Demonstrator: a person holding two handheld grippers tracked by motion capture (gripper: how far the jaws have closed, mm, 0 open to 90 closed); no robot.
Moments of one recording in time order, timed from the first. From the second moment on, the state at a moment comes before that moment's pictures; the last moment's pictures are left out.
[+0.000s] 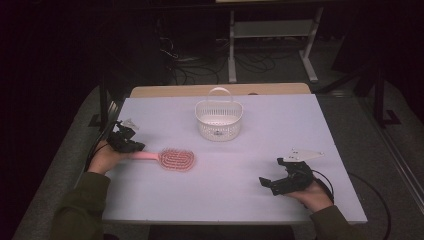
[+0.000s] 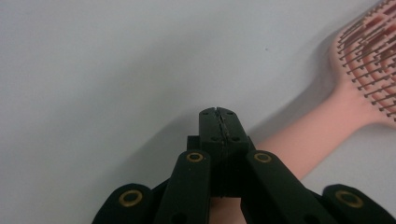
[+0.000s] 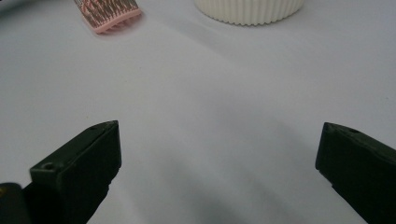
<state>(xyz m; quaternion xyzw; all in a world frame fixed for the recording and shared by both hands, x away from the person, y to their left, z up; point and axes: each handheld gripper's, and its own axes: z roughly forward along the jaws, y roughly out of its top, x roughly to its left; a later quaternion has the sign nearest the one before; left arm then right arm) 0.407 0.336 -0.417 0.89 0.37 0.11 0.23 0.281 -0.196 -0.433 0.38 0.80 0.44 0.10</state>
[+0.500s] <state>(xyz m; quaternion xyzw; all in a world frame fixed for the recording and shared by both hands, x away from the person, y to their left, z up) 0.386 0.343 -0.418 0.89 0.37 0.10 0.24 0.281 -0.196 -0.433 0.38 0.80 0.44 0.10</state>
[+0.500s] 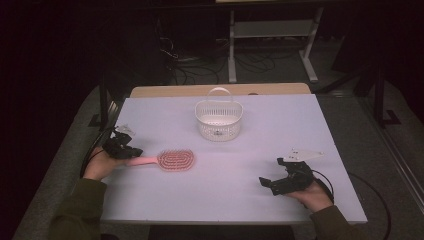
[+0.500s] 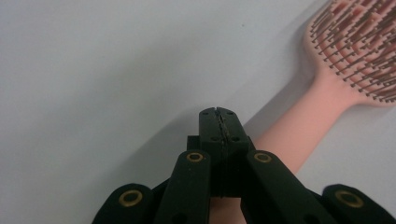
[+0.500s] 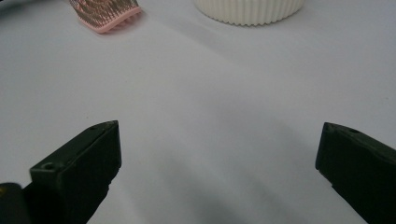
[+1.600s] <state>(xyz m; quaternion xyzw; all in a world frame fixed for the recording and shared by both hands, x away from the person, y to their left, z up) 0.328 0.351 -0.415 0.89 0.35 0.07 0.27 0.280 -0.193 -0.432 0.38 0.81 0.44 0.10</state>
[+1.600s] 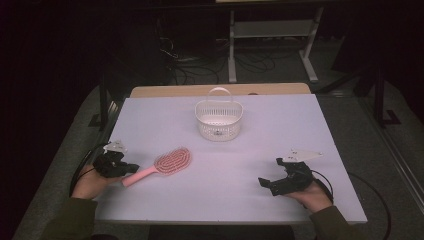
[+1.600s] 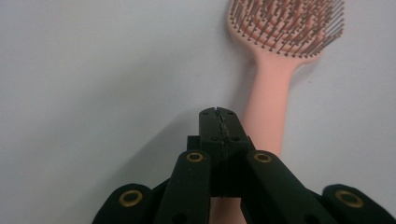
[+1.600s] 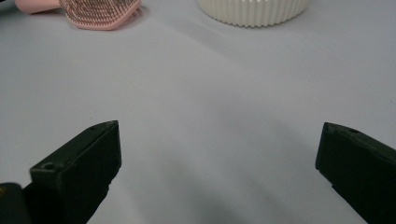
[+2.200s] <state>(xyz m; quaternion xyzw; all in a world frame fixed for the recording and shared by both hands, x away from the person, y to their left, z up) 0.313 0.347 -0.415 0.90 0.34 0.06 0.27 0.280 -0.193 -0.433 0.38 0.81 0.44 0.10</state>
